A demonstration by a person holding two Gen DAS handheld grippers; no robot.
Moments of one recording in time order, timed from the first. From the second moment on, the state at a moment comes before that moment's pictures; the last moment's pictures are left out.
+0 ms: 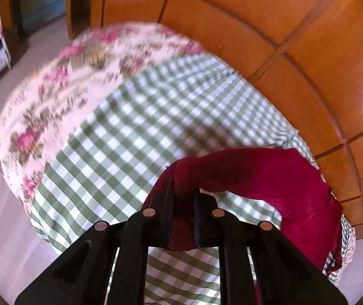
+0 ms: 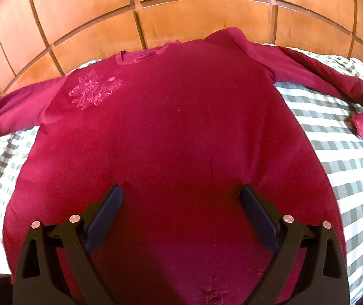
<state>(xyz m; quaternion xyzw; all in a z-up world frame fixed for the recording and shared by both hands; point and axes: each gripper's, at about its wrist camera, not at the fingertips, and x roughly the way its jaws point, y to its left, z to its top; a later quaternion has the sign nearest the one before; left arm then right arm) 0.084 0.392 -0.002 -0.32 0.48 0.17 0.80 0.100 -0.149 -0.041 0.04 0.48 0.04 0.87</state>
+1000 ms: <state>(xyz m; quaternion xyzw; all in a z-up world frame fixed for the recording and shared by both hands) 0.092 0.438 -0.063 -0.39 0.39 0.19 0.81 0.112 -0.128 -0.043 -0.01 0.50 0.00 0.87</state>
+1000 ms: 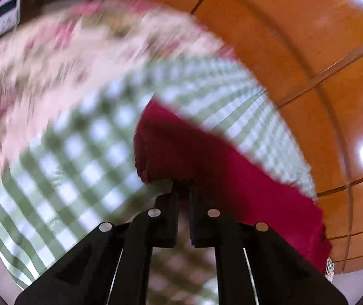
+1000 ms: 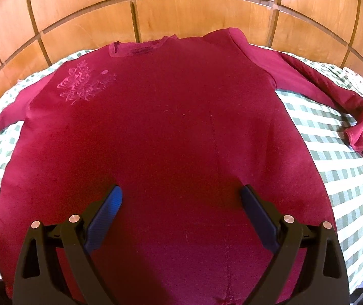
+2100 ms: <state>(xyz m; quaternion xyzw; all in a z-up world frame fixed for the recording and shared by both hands) 0.037 0.121 -0.092 -0.20 0.55 -0.16 0.80 0.017 -0.266 -0.030 0.05 0.55 -0.01 0.83</state>
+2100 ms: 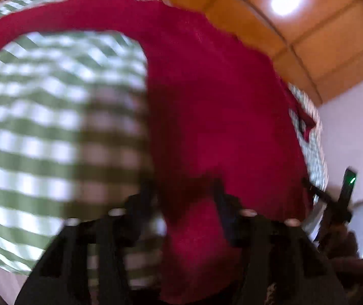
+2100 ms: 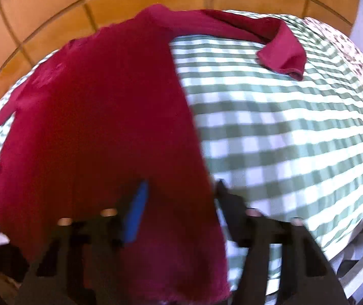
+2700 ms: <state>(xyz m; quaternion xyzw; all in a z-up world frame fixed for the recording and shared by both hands) 0.059 0.107 -0.033 -0.11 0.47 -0.10 0.87 0.016 -0.321 0.012 0.09 0.48 -0.05 0.87</state>
